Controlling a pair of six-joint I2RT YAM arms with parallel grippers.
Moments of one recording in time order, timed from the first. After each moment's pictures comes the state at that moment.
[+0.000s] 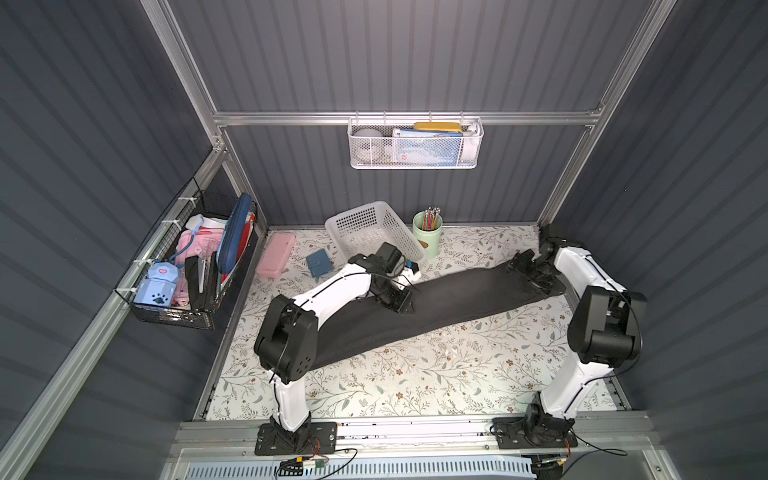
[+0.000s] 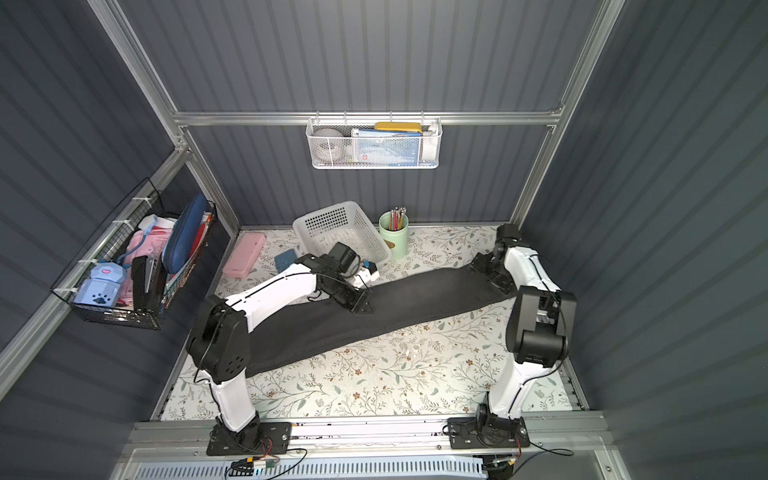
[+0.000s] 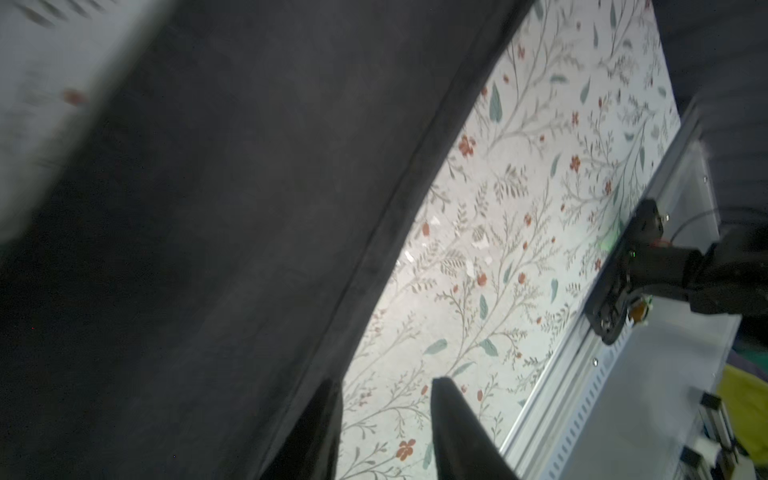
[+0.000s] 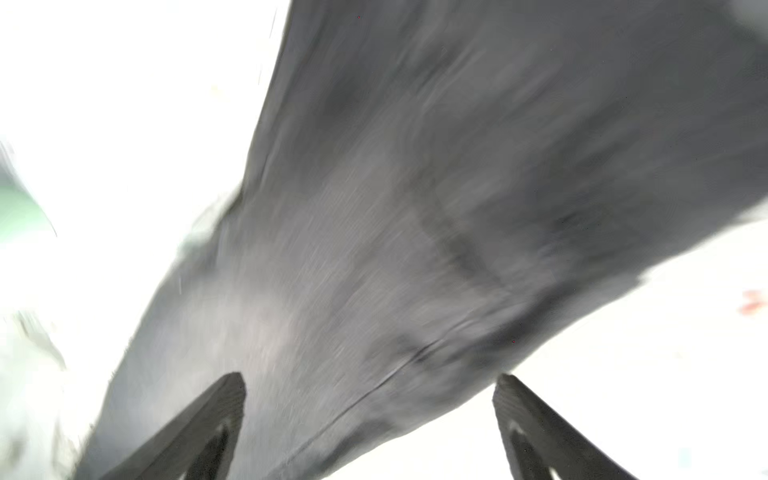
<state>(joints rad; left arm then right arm) -0.61 1.85 1.51 -0.84 0.47 0.03 -0.26 1.84 1.47 -0.83 -0.08 0.50</state>
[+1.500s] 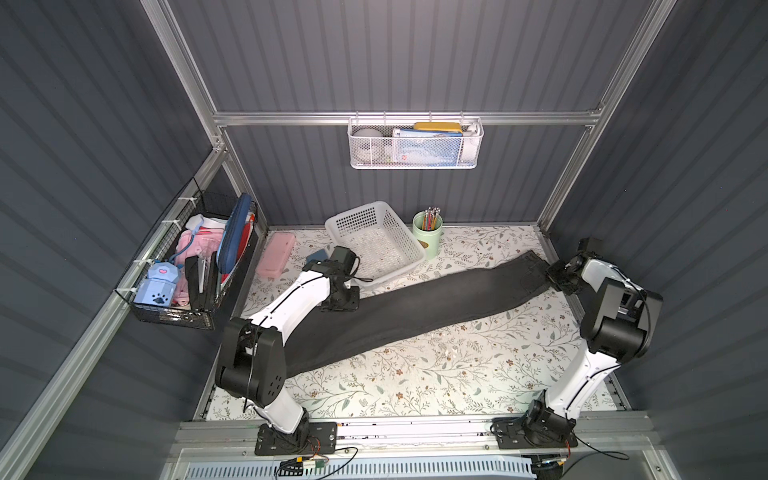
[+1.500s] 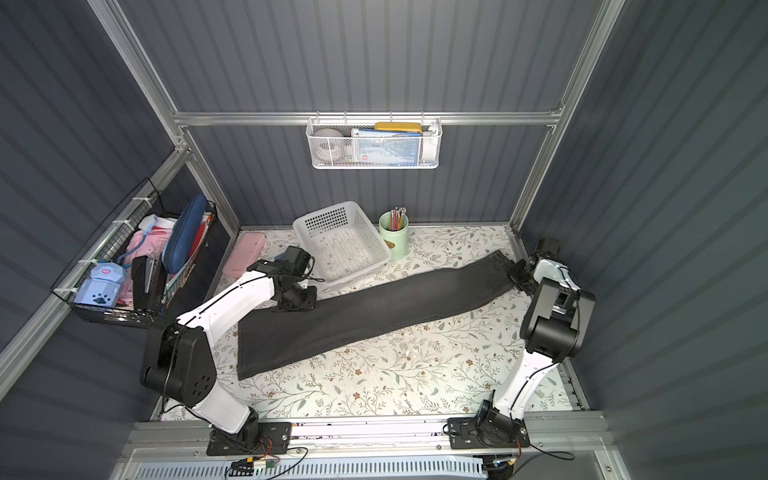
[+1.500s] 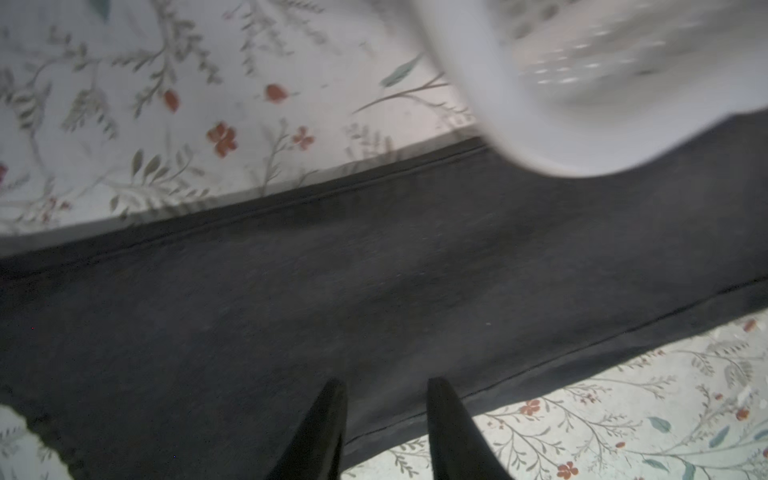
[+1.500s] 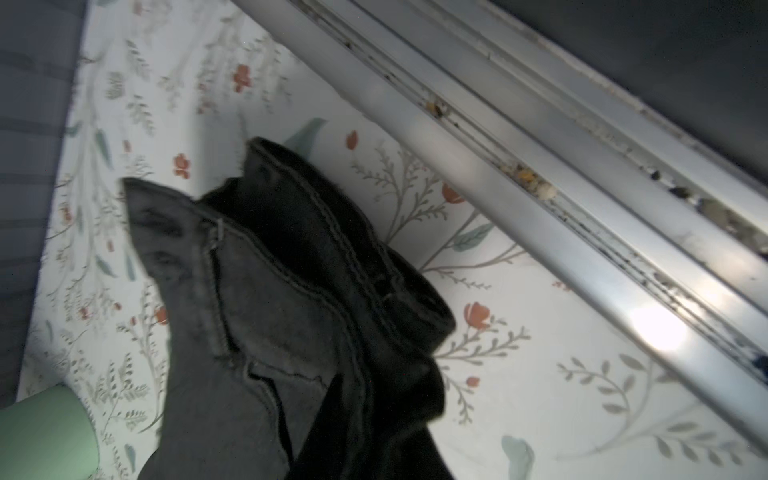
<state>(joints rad) -0.35 1.63 1.24 -0.94 0.00 -0.30 -0.46 1.91 1.39 -0.53 -0.20 0.53</state>
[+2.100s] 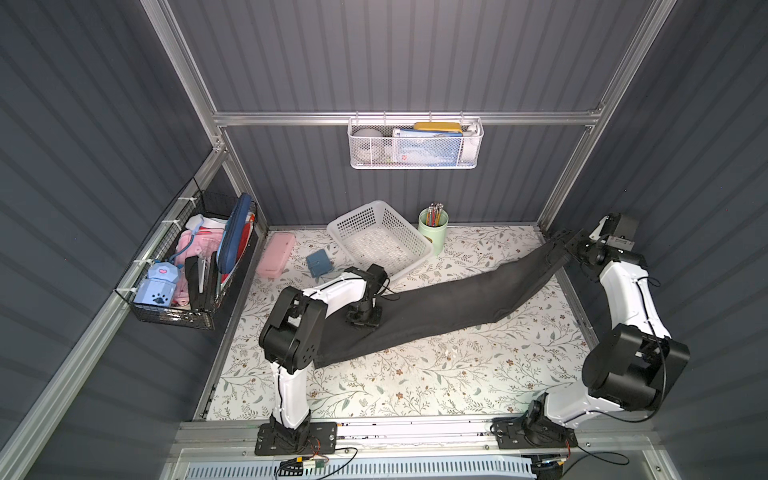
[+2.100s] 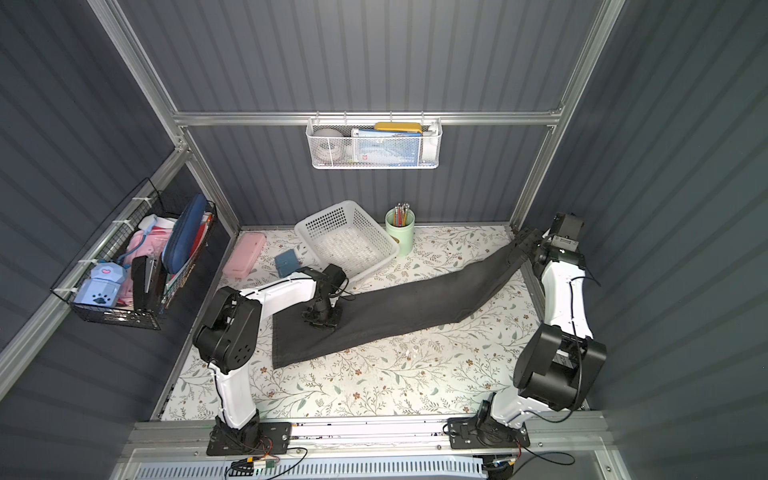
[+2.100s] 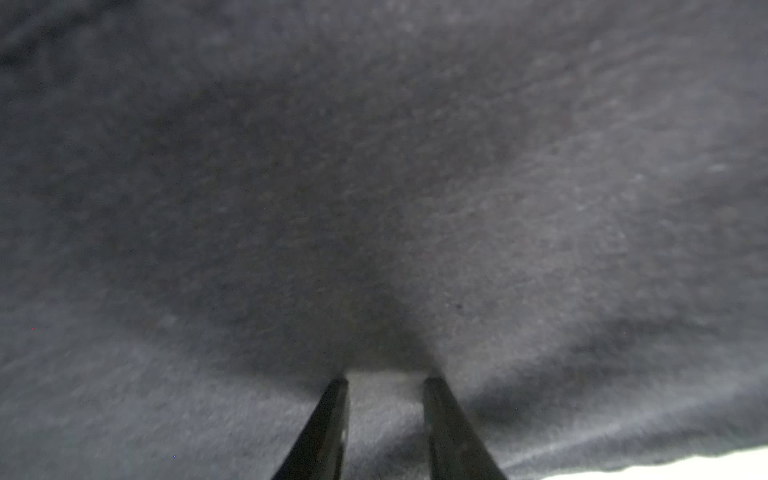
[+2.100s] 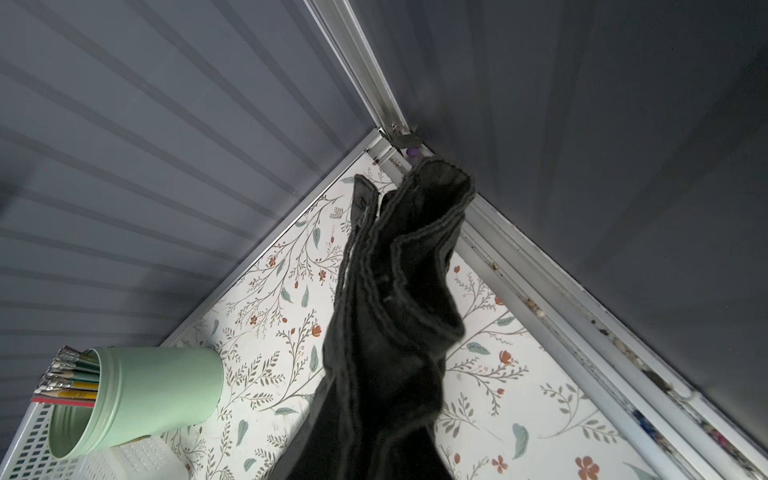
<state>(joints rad) -0.57 1.97 1.34 -0.95 0.03 -0.30 -0.44 1.58 1.43 -0.48 -0.15 0.44</state>
